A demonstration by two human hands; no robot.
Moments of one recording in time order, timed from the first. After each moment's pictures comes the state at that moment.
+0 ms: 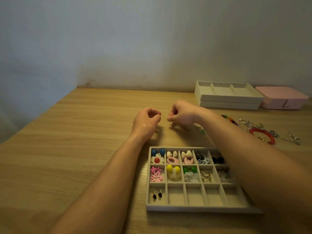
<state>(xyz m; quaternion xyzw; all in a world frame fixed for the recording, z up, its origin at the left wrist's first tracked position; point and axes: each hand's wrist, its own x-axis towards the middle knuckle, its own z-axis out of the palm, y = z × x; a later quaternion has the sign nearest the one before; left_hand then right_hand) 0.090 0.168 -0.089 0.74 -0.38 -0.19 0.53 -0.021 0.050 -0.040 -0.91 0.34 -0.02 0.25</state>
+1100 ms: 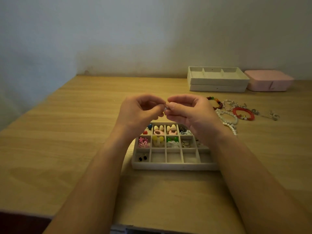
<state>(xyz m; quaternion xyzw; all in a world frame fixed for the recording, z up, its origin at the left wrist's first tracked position) 0.009 0.261 -0.044 0.62 -0.53 -0.13 0.56 -0.144 0.162 -0.039 -0.61 0.21 -0.32 0.69</state>
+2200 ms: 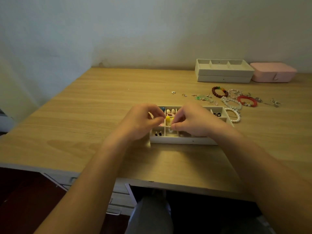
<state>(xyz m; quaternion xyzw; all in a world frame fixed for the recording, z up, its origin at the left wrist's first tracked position) 0.012 0.326 -0.062 0.73 -0.56 -0.14 0.37 -0.144 0.208 -0.045 -0.93 0.26 -0.06 0.26</state>
